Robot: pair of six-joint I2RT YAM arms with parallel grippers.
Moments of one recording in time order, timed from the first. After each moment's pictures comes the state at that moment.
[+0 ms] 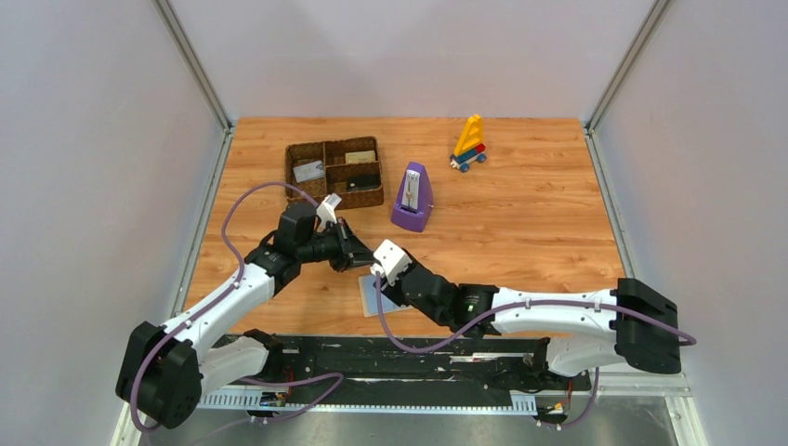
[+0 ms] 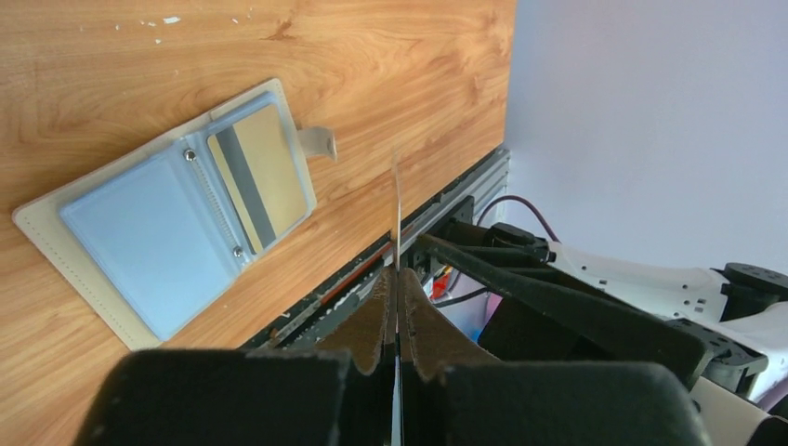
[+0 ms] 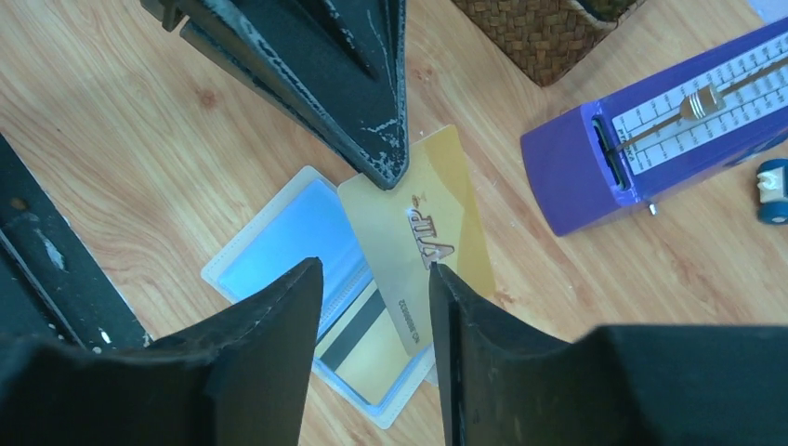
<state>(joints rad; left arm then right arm) -0.46 1.06 0.60 -0.10 0.60 -0.99 1.31 1.31 0.75 0.09 0.50 -0.04</state>
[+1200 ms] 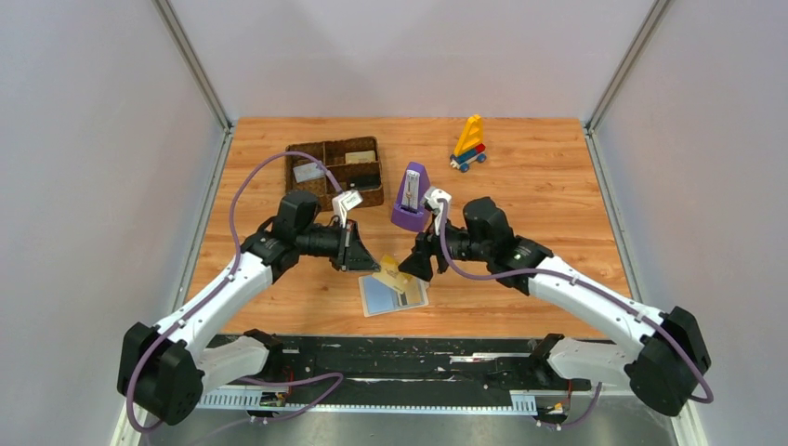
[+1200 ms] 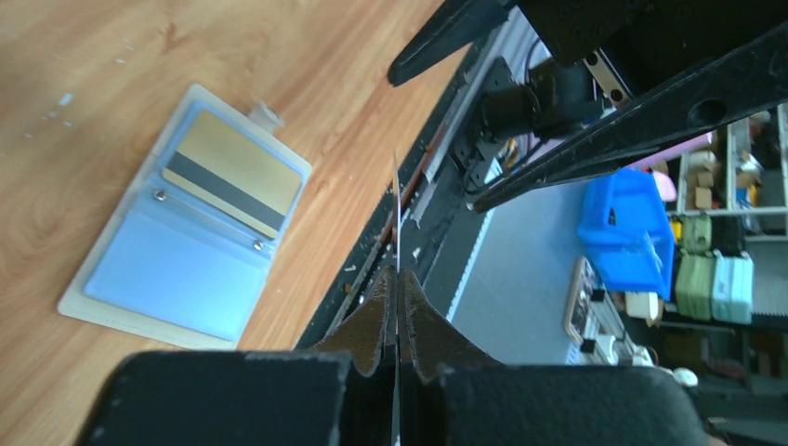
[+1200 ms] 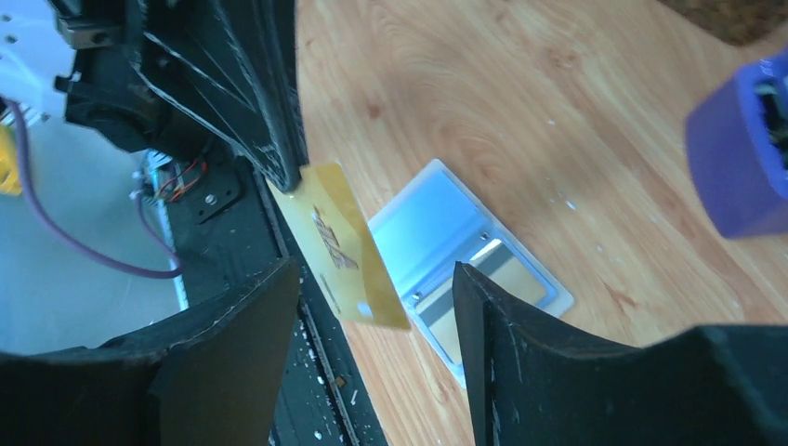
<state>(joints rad) -0.46 1.07 0.76 -0.32 0.85 -0.39 0.77 1.11 0.78 -0.09 -0.44 0.21</state>
